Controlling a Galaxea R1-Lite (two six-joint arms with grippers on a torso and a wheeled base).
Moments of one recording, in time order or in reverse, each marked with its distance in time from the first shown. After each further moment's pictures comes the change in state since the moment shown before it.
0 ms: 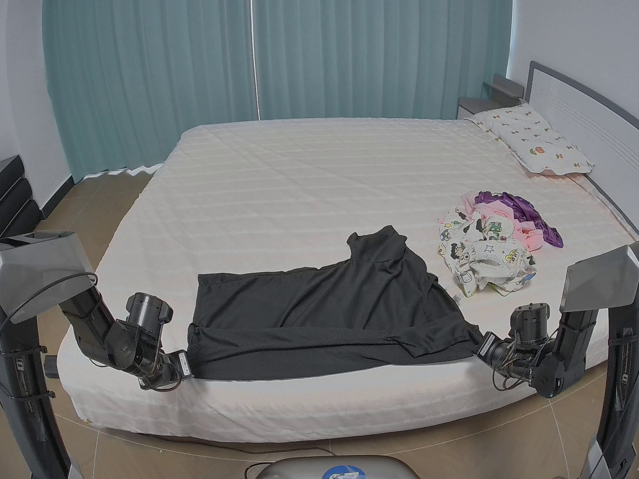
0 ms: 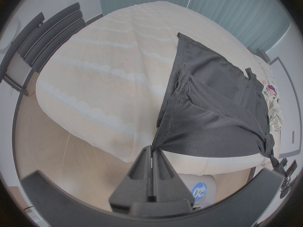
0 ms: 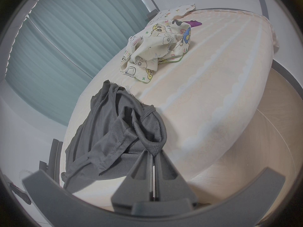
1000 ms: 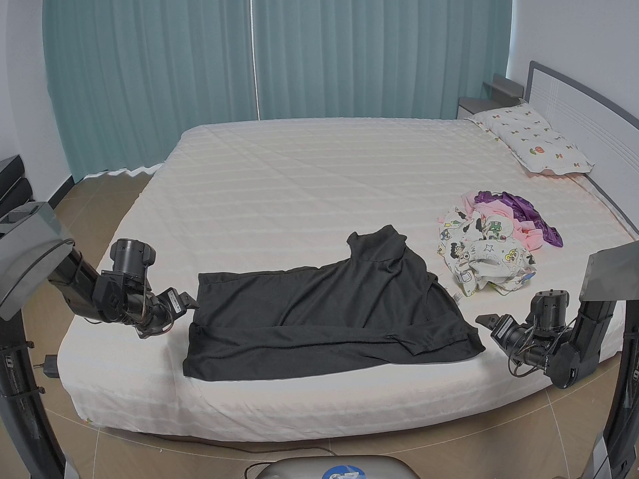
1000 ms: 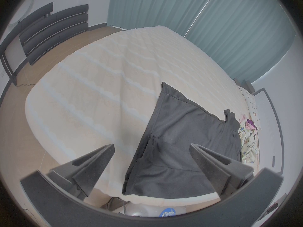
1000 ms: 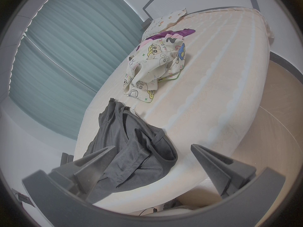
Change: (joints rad) left arm 0.057 -0.023 -0.297 0.080 -0.100 -0.104; right arm -0.069 -0.086 0.018 -0.021 0.058 0.069
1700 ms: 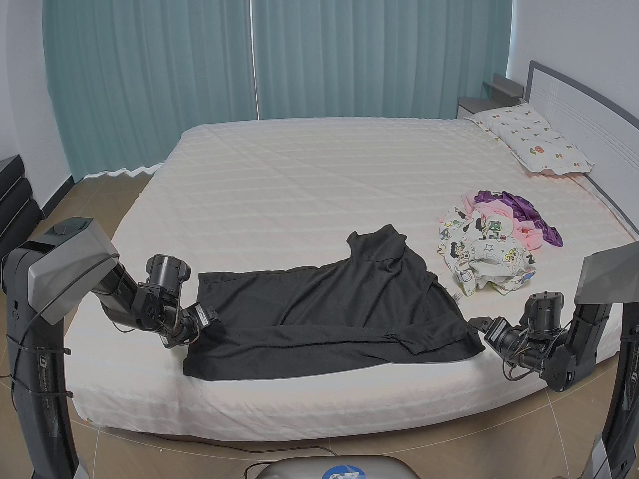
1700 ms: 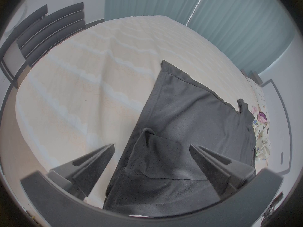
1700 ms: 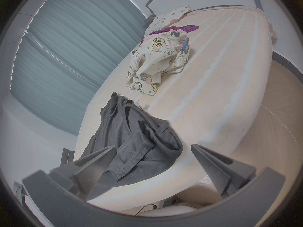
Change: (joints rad) left arm -0.065 0.170 -0.114 0.007 0.075 -0.042; right arm 0.041 -0.001 -0.007 0.000 -0.001 -0.018
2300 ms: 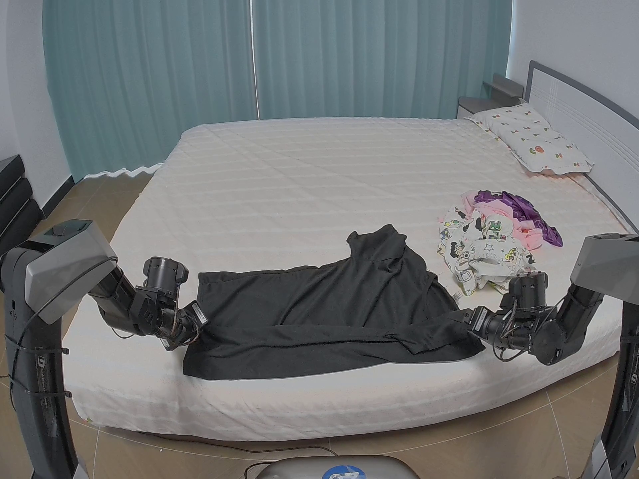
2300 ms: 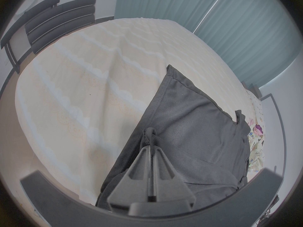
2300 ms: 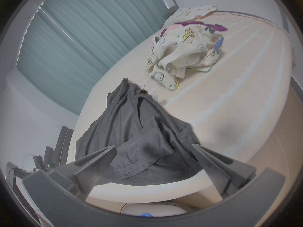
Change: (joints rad) left arm 0.003 -0.020 0.061 -0.086 -0.005 -0.110; right arm 0.025 0.009 -0.276 0.328 0.108 -0.207
